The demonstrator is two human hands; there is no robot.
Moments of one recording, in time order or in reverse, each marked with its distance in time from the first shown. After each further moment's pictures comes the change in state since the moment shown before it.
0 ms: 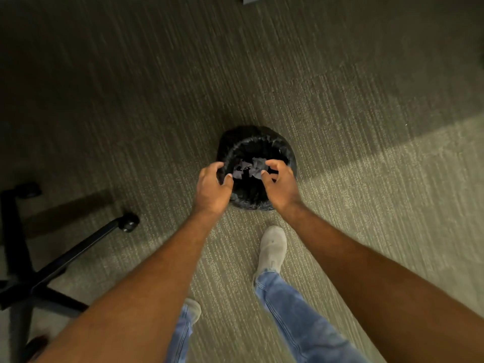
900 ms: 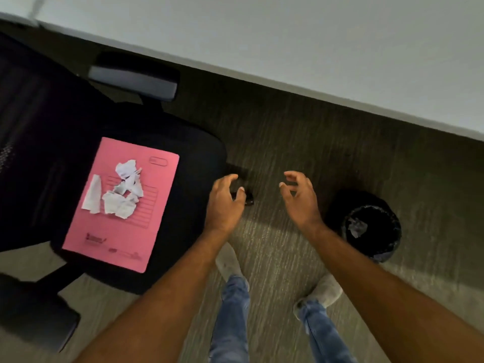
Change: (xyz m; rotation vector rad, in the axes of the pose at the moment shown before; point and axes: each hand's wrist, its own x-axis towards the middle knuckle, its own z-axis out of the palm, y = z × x) left_hand -0.205 -0.192 -0.367 -0.364 0.490 -0.180; right_hand -0.258 -0.274 0.234 -0.235 -0.343 -0.490
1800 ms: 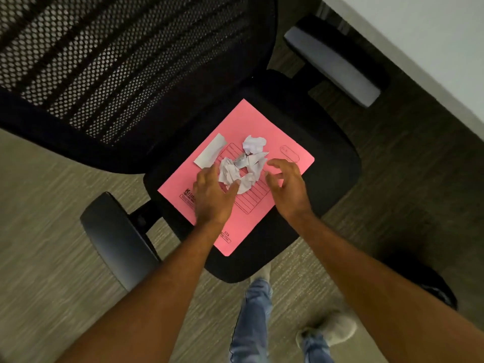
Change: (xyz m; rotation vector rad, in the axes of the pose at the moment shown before) left_hand 0.024 -0.216 -0.210 0.014 0.370 -0.412; right_hand -0.025 -0.157 0.294 -0.252 -0.464 -0.324
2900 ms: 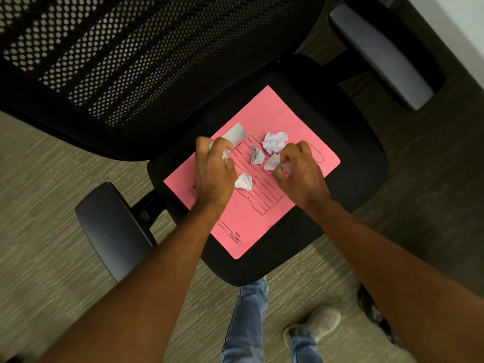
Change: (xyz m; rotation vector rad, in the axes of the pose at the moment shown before) left_hand 0.047 -0.006 -0.023 -0.103 0.178 0.155; right_hand 0.047 -0.009 0.021 -0.399 -0.076 -0.221
